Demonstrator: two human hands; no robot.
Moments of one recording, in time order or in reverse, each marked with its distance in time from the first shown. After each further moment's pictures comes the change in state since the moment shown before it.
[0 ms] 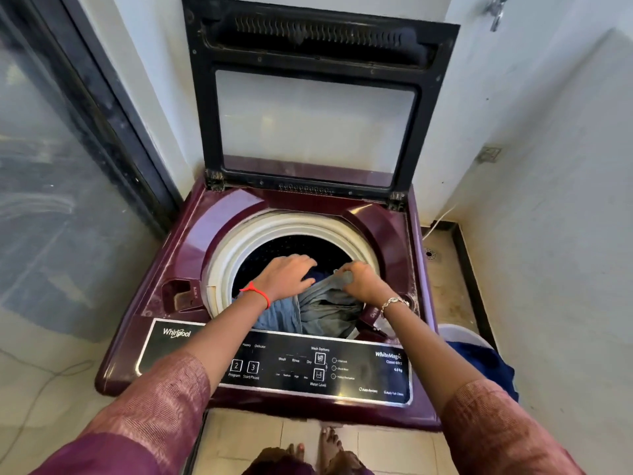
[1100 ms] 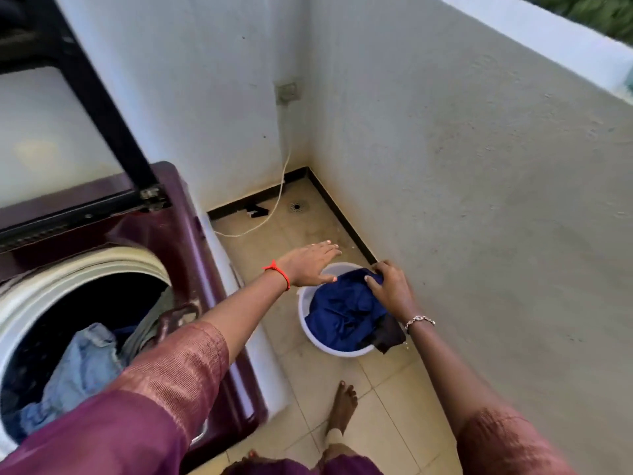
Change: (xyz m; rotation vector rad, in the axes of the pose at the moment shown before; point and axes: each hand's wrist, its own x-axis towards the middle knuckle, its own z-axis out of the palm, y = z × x) left_hand 0.197 0.362 0.061 0.122 -0.372 0.681; right_hand -0.215 0.343 -0.058 0.214 0.545 0.571
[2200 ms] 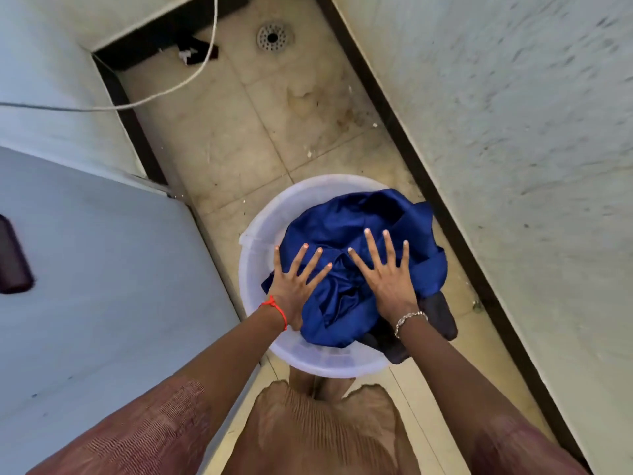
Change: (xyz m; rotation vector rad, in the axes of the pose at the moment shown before) left_hand 0.261 -0.075 0.432 0.225 -0.475 -0.209; right_hand 0.189 0.309 0.354 -0.832 -0.447 -0.269
